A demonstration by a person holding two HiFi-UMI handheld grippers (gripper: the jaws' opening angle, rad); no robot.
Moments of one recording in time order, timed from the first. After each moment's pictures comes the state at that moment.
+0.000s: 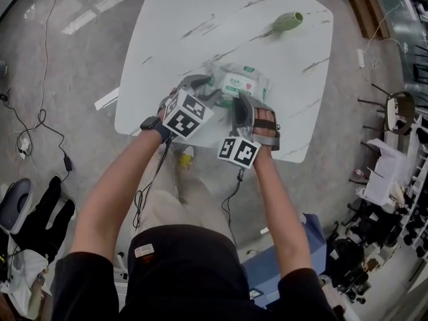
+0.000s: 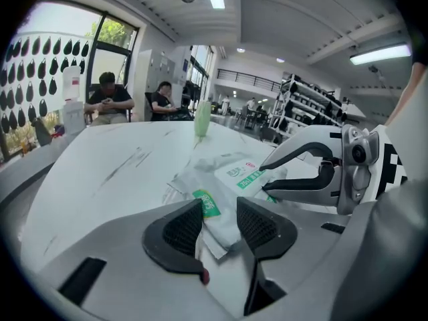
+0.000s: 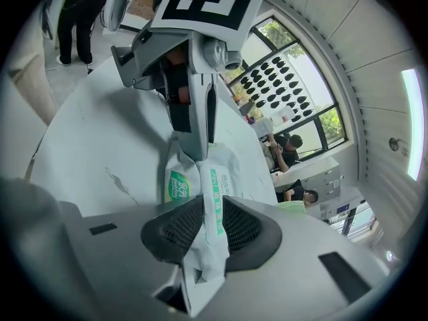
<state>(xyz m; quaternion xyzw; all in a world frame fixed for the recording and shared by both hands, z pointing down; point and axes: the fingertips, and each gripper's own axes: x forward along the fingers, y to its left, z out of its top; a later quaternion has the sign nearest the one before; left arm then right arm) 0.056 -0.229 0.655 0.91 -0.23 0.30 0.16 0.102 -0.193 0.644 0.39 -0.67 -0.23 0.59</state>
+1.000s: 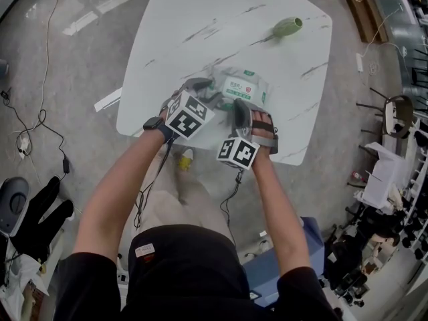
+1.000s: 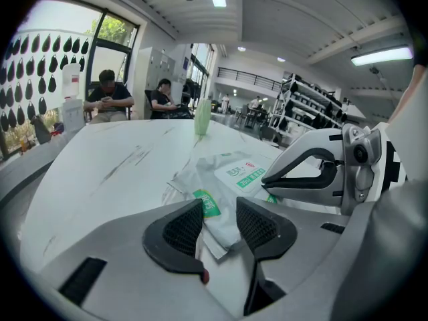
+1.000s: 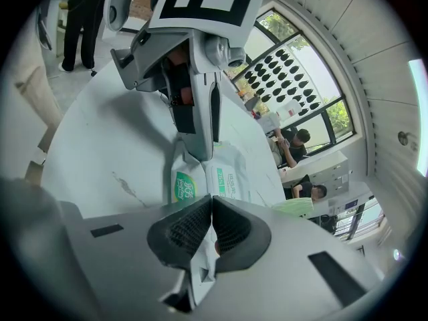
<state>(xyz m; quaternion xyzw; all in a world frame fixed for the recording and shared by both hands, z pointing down) 0.056 -0.229 0.656 0.91 -0.23 0.30 0.17 0.098 -0.191 0.648 0.37 -0.68 -0.20 0.60</state>
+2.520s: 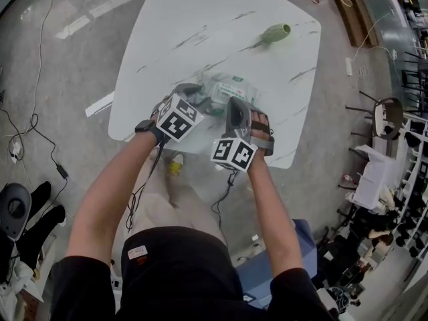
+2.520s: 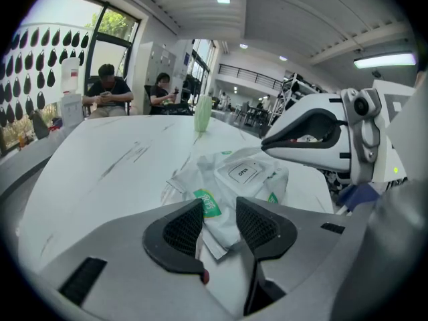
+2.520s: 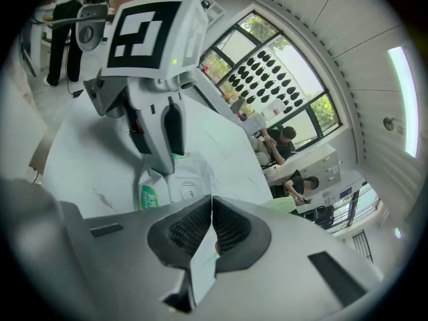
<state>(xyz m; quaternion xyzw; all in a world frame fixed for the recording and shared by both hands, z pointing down) 0.056 -0.229 0.657 0.91 -0.22 0.31 0.18 0.103 -0.213 0.601 0.42 -0.69 -0.19 0.56</state>
